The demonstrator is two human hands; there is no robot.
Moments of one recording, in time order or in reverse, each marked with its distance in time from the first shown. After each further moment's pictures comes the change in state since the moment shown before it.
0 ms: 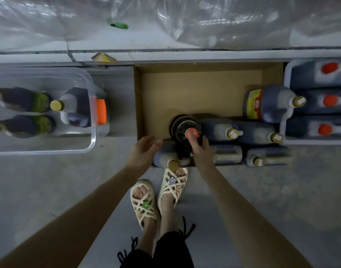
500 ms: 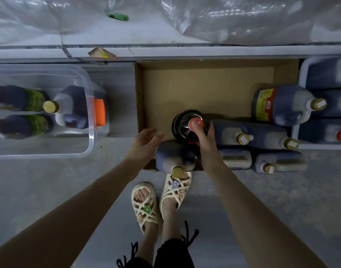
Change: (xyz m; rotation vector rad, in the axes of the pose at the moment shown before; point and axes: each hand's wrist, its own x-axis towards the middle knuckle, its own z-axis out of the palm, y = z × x) left_hand 0.044 0.007 -0.001 -0.071 -0.008 -0.014; right_hand 0.036 -0.017 0.016 0.240 -0.141 0.005
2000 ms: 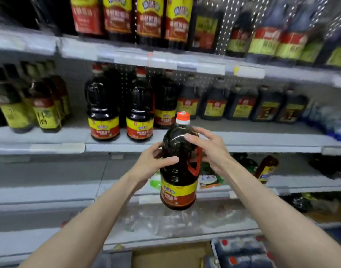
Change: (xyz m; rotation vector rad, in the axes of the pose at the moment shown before) left_hand -0.568 0.379 -0.156 -0.132 -0.296 1.085; right_hand -0.682 -0.401 -0.003 -0.189 -0.122 -1.070
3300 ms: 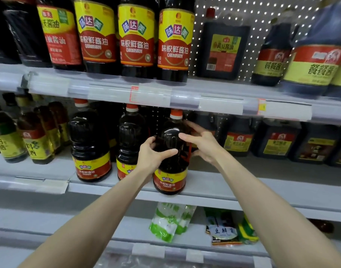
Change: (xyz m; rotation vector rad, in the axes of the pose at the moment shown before) left_hand 0.213 0.063 -0.004 0.128 0.570 0.186; right_hand 0.251 -0.062 -0.032 0.027 -0.320 -0.126
